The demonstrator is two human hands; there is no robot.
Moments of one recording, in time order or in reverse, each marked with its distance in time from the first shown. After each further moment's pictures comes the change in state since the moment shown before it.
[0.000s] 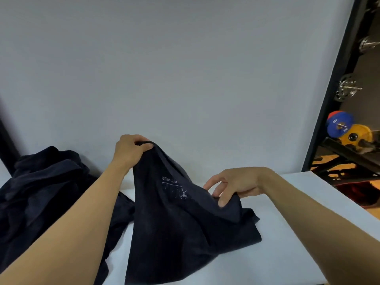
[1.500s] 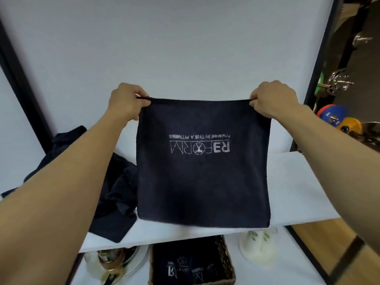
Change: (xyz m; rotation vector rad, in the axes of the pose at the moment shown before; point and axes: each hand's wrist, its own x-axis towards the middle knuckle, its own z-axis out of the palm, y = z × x) left_hand -0.061 0.092 -0.094 0.092 0.088 0.132; right_hand -0.116 -0.077 0.000 -0.933 1.429 0.050
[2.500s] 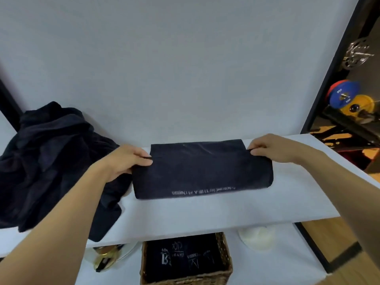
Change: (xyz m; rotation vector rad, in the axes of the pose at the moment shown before) left_hand -0.065 -0.145 0.079 -0.148 -0.687 -0.494; right_hand -0.064 0.060 0.144 0.454 -0.797 -0.133
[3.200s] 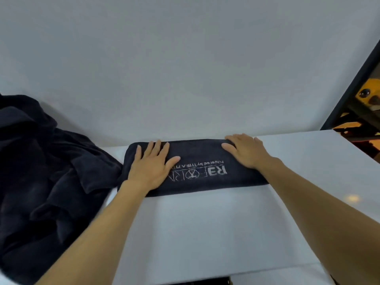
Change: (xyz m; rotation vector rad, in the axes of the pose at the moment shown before) left_hand 0.116 -0.020 0.093 0.968 0.167 0.201; right_hand 0.151 0.041 0.087 -0.264 0.160 0.092
